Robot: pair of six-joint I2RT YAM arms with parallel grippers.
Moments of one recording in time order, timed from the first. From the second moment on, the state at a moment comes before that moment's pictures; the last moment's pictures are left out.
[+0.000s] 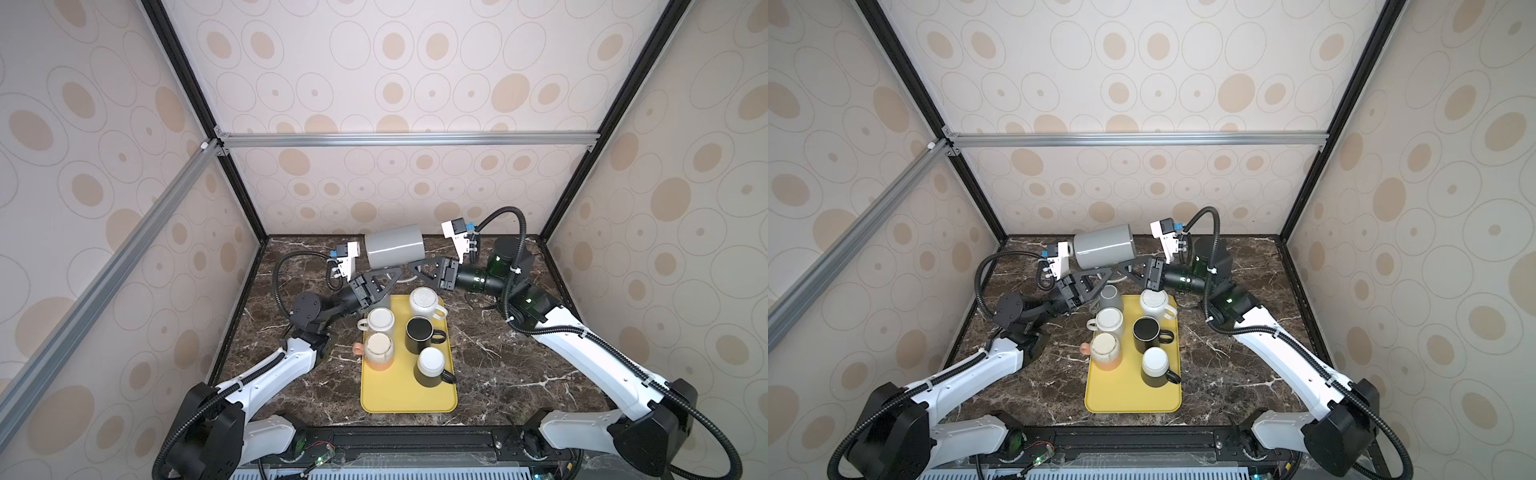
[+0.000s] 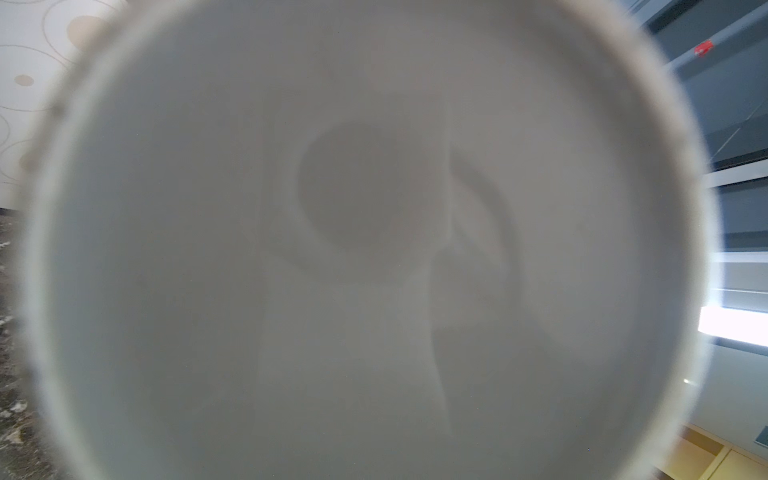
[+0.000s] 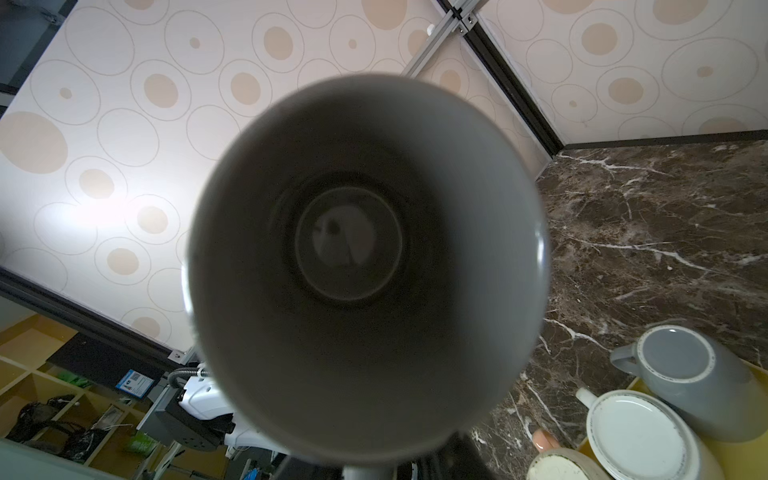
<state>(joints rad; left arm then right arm) -0.51 1.21 0.68 1.06 0.65 -1.29 0.60 1.27 1.20 0.04 -0.69 0.80</state>
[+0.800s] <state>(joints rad) -0.51 0.90 0.81 0.05 0.09 -0.66 0.50 1.32 1.45 -0.47 -0.31 0.58</state>
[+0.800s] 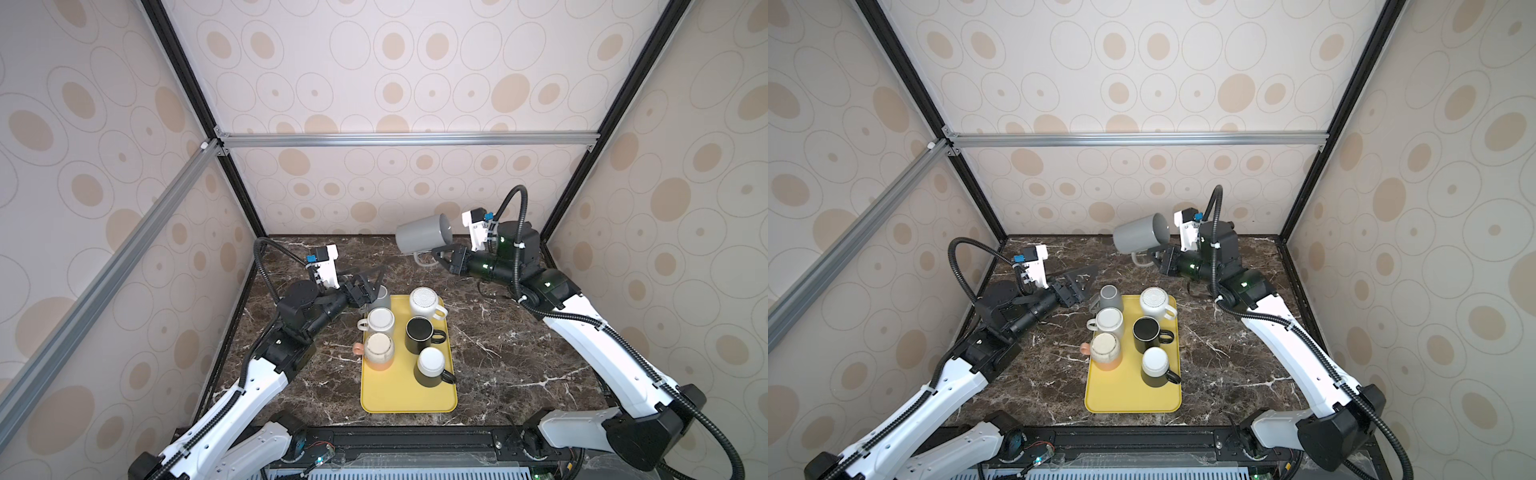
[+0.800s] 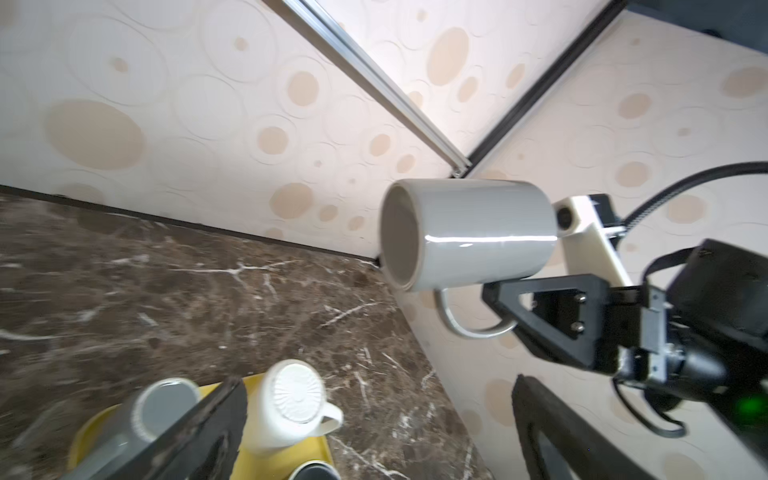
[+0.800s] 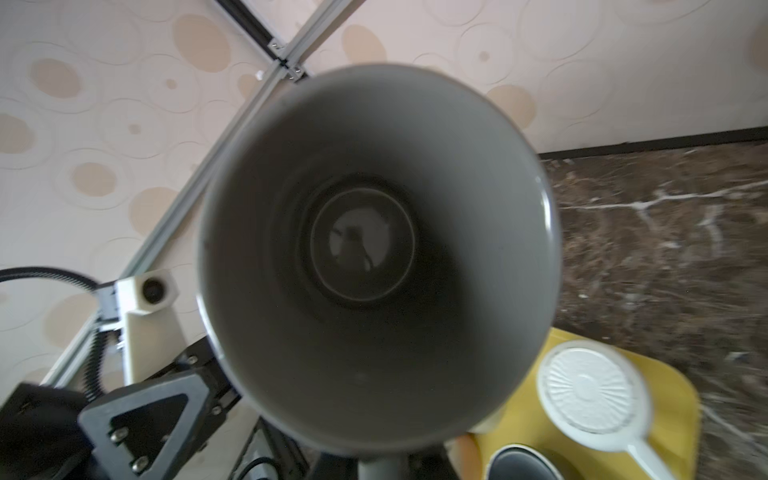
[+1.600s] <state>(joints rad) -0.51 0.92 0.74 -0.02 0.08 -0.42 0.12 1.82 1.80 -0.89 0.11 0.10</state>
